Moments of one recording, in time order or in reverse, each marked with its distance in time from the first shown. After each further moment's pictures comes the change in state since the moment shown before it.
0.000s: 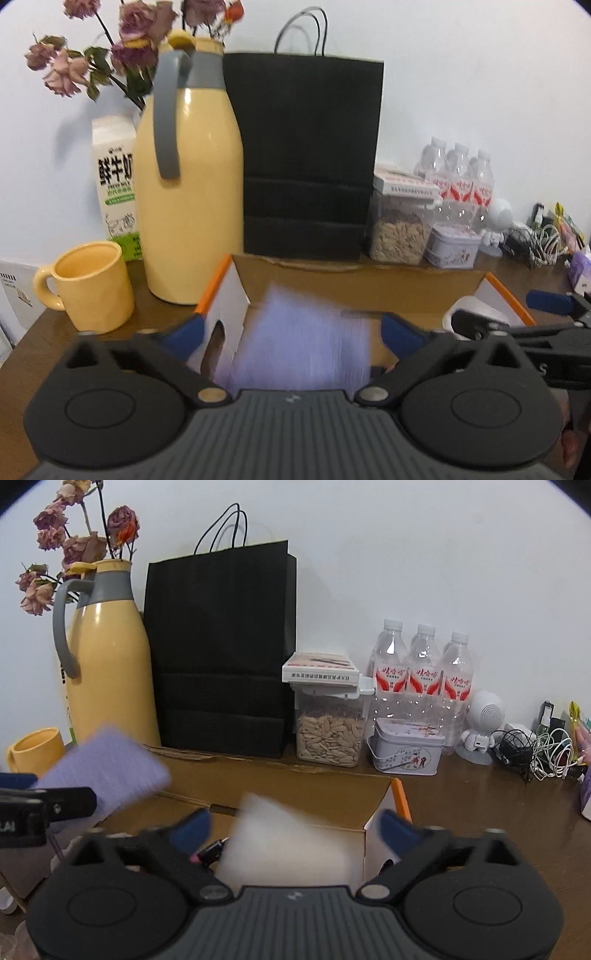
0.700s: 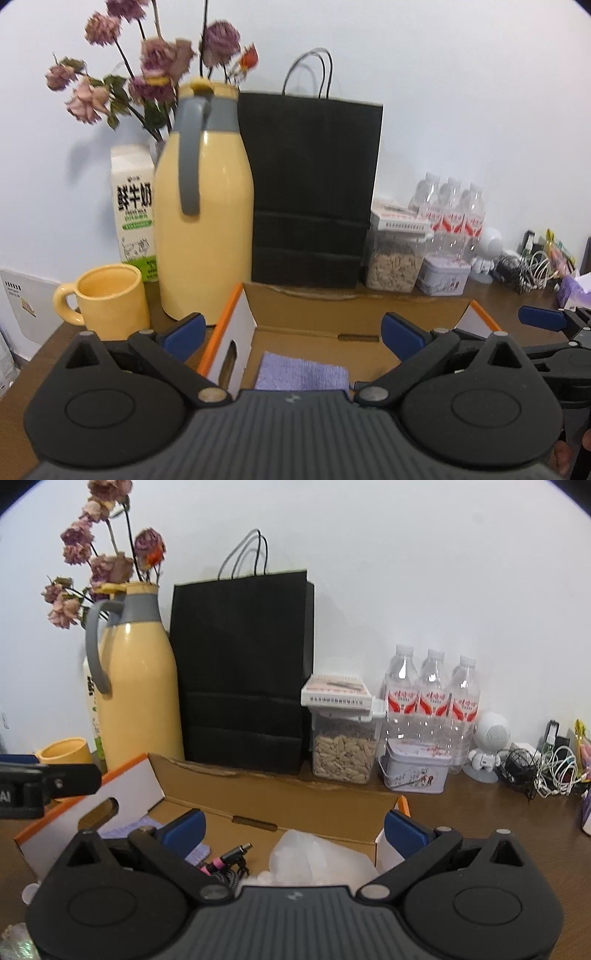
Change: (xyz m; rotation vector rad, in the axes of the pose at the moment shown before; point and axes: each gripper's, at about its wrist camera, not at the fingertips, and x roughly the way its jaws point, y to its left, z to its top) left arm -0.042 0.007 0.009 -0.018 -0.085 -0.013; right arm -0.034 0.009 0.005 -0.028 -0.064 0.050
